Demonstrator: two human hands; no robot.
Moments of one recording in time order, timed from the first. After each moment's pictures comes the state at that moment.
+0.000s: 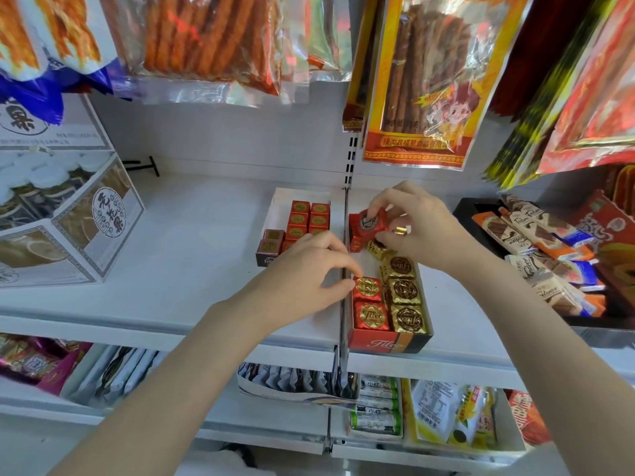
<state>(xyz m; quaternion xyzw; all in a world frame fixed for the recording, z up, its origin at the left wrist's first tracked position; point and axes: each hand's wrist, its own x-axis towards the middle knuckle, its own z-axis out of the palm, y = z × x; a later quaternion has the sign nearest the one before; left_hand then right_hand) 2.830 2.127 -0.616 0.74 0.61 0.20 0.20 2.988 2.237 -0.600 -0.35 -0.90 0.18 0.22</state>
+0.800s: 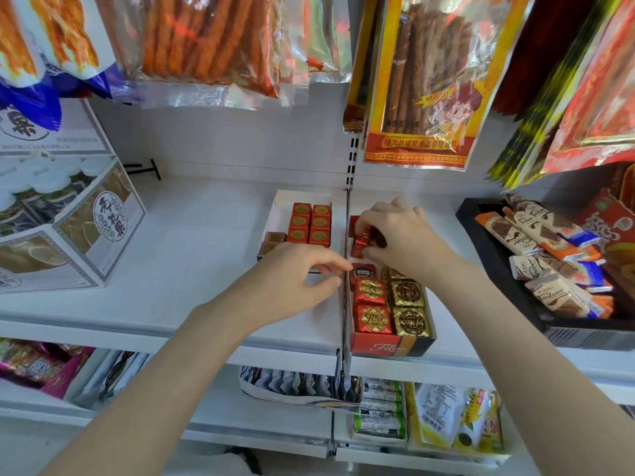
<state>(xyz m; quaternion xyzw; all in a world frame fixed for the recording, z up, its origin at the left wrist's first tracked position) 2.819 2.125 -0.614 0.71 0.61 0.24 0.23 2.969 2.242 -0.621 -0.38 -0.92 0.01 0.10</state>
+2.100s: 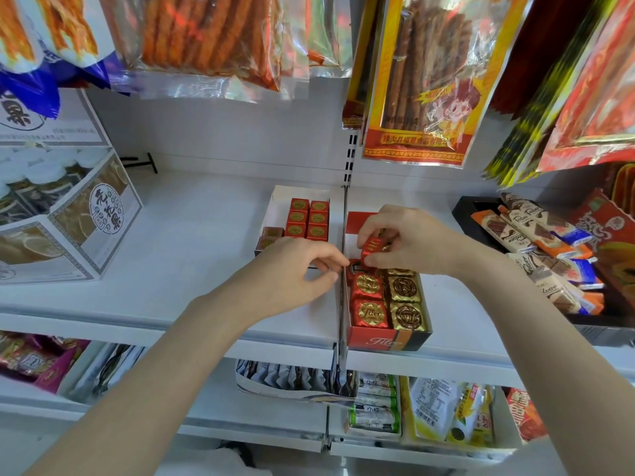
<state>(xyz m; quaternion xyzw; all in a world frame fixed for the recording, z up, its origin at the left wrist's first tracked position) 2.820 2.125 -0.614 0.71 0.62 0.24 0.24 2.986 2.232 -0.595 -0.33 -0.92 0.20 0.05</state>
